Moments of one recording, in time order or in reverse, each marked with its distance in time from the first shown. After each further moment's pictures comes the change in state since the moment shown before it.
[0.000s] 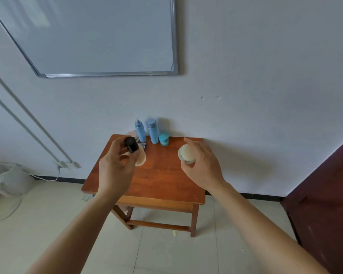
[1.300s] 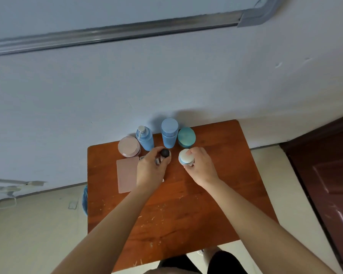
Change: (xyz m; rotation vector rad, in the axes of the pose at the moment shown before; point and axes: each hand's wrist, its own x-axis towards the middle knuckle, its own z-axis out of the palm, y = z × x) left_hand 0.265 -0.312 0.189 0.026 -0.696 -0.252; right_hand 0.189 0.078 0.322 -0.081 -0.269 0.700
